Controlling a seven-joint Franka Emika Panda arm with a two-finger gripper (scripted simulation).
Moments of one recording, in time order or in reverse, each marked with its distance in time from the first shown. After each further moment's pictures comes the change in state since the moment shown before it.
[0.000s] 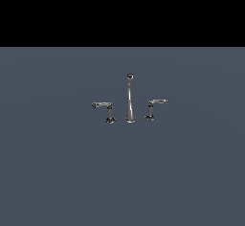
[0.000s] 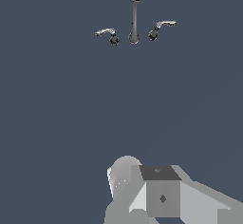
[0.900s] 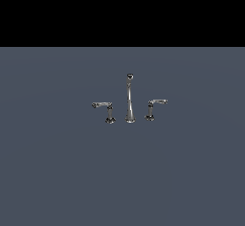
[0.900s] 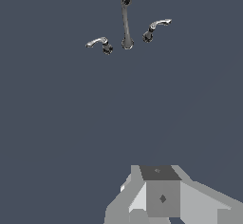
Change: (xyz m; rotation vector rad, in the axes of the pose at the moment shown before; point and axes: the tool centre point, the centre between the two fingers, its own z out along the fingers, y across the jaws) arm 0.042 -0.012 0.040 0.004 0.005 0.151
